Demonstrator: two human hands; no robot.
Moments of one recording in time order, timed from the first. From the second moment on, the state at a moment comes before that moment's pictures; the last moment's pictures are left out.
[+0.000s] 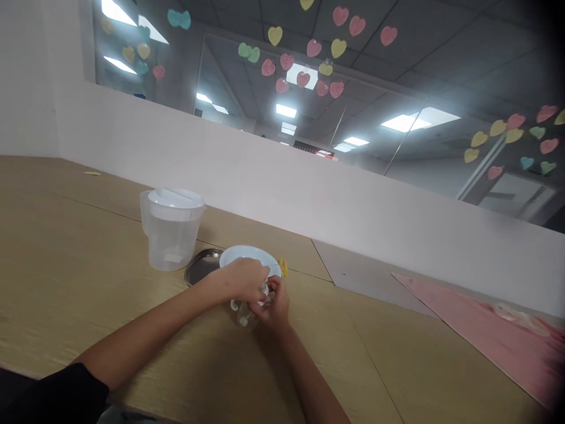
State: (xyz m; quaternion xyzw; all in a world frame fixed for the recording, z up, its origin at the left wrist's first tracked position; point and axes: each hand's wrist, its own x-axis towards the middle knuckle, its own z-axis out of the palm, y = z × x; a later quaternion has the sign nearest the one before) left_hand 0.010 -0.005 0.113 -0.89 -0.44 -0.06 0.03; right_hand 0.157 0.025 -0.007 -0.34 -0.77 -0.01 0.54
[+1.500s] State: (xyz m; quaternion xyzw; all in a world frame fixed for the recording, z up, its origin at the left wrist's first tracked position) left_hand -0.001 -0.004 0.120 -0.91 -0.40 -0.06 -0.03; right_hand 0.159 0.027 -0.009 -0.31 -0.77 0.02 0.55
